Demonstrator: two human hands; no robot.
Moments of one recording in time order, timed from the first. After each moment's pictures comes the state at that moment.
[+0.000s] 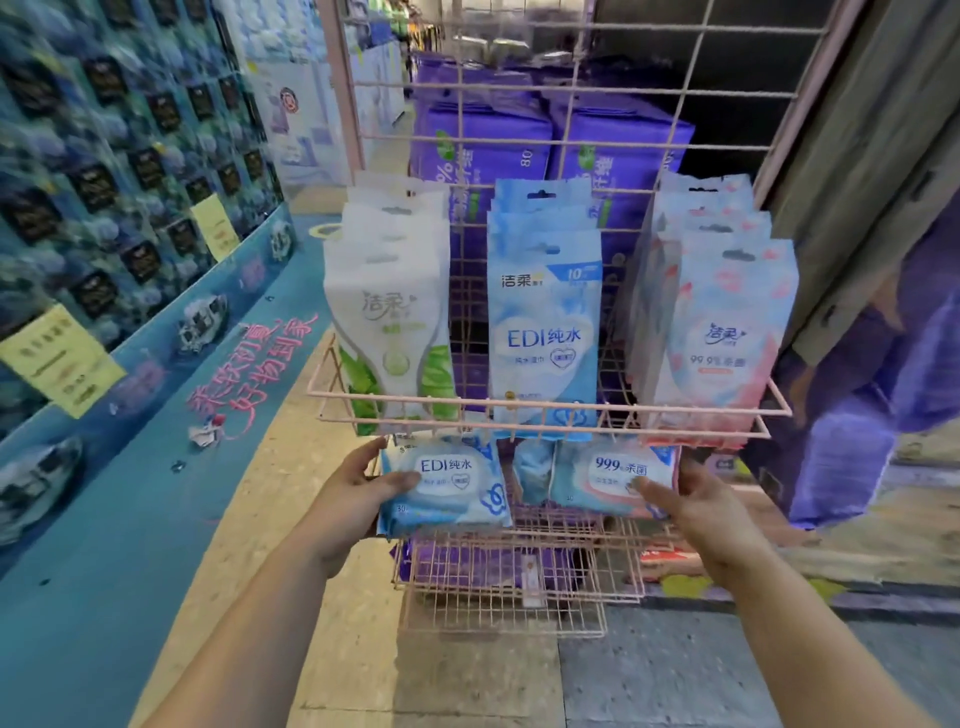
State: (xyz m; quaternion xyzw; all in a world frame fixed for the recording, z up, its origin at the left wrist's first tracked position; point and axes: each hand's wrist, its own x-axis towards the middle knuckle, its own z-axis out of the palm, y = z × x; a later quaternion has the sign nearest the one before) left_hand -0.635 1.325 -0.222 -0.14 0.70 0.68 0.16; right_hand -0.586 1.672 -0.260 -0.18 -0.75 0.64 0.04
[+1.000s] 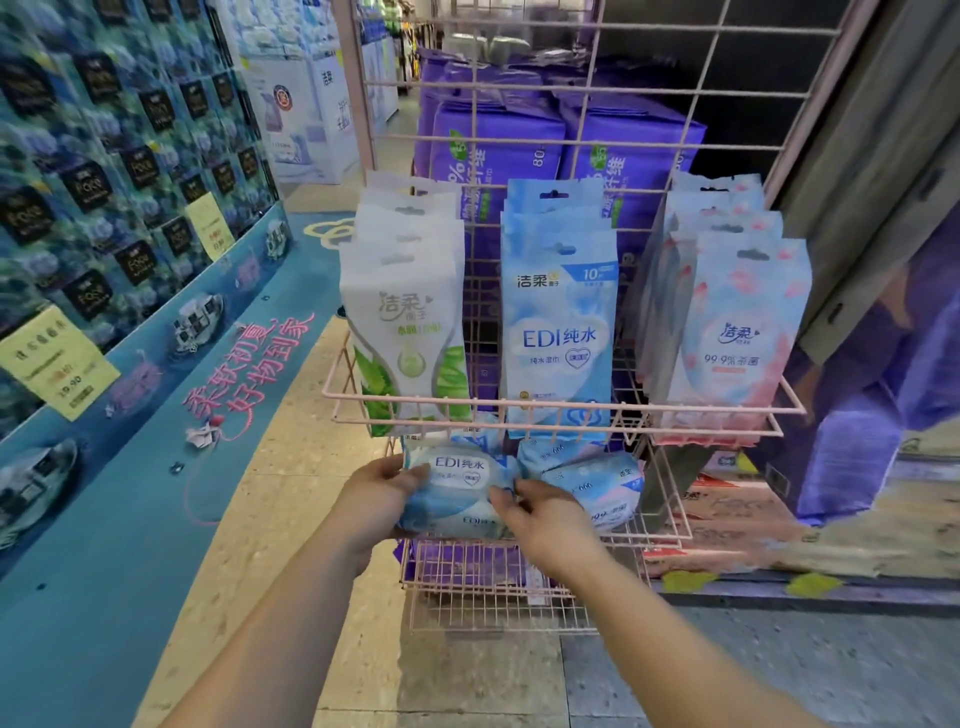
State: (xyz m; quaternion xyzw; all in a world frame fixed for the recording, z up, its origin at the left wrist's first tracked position) left_hand -0.638 1.339 -0.220 -0.17 0.72 0.65 0.15; right_hand -0.595 1.516 -0.226 -0.13 -0.91 0.38 -0.14
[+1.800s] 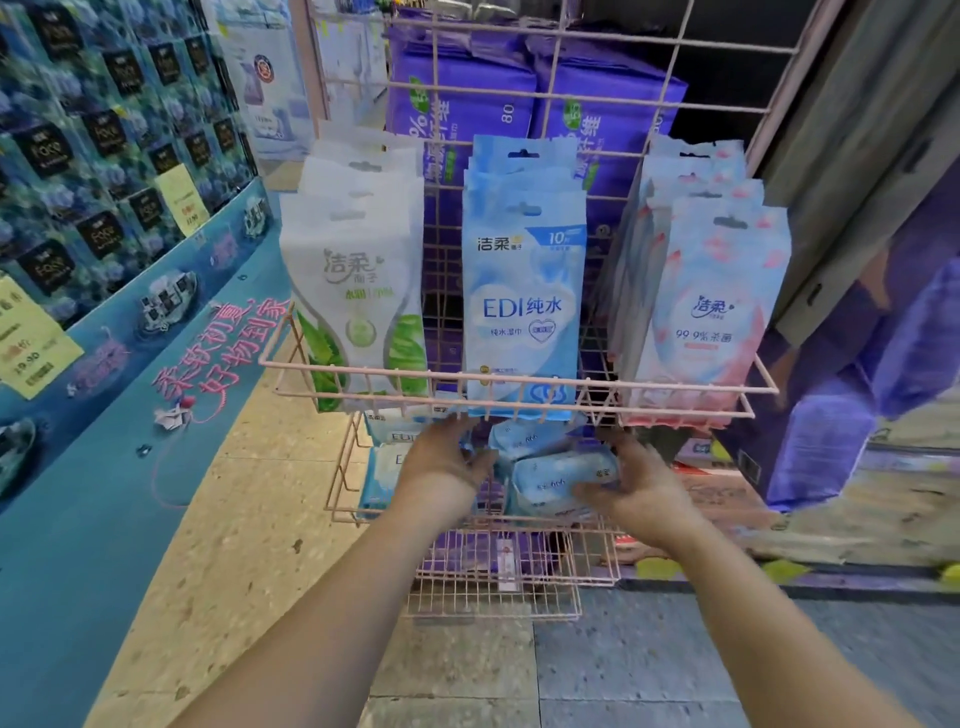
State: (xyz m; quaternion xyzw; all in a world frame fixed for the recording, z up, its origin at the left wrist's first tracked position) left_hand -0.650 1.427 -0.238 0.04 0.92 0.37 0.06; right_hand -0.586 1.633 -0.225 -0.15 -0.91 0.38 -0.04
